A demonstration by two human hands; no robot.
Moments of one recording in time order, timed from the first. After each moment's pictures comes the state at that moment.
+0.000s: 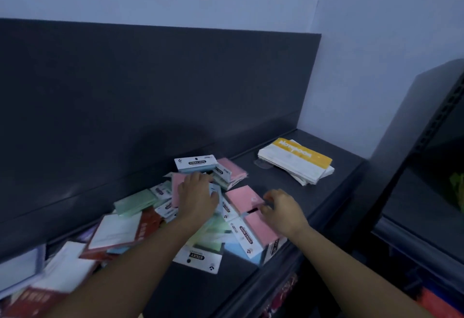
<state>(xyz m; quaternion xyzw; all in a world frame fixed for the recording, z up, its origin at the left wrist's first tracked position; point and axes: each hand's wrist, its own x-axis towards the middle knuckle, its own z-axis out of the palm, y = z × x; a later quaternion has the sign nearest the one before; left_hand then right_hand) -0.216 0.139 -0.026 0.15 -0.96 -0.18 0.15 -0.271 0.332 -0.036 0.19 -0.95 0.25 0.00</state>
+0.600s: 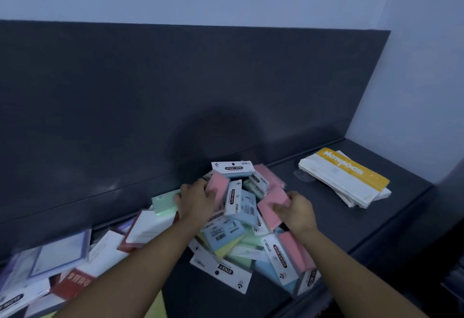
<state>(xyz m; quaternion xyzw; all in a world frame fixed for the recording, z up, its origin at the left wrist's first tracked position) -0.211 0.072 -0.044 0.34 -0.89 -0.27 0.15 -0.308 0.265 -0.046 0.09 -0.93 0.34 -0.08</state>
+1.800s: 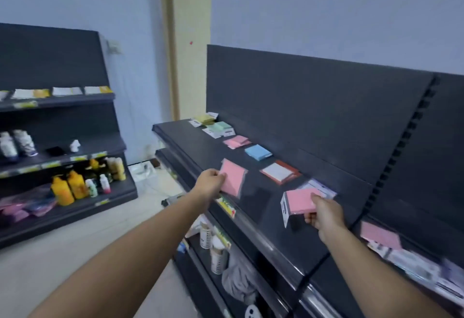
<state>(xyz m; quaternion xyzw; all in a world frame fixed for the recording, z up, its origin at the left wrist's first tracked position) 0.491 0.010 0.020 0.68 -0.39 -0.37 0.49 0.254 -0.054 -0.016 0.38 -0.60 0.48 -0.51</state>
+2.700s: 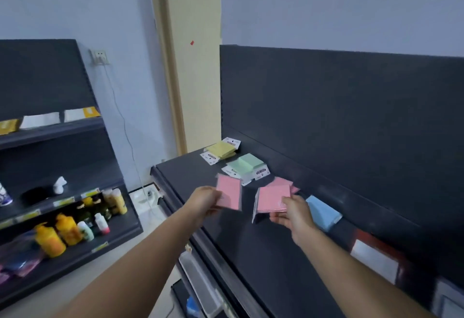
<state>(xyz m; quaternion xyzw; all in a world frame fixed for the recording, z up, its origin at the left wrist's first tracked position) 0.731 -0.236 0.007 0.70 -0.31 -0.44 0.47 0.547 -0.301 -0.028 0.40 -0.54 0.43 -0.60</state>
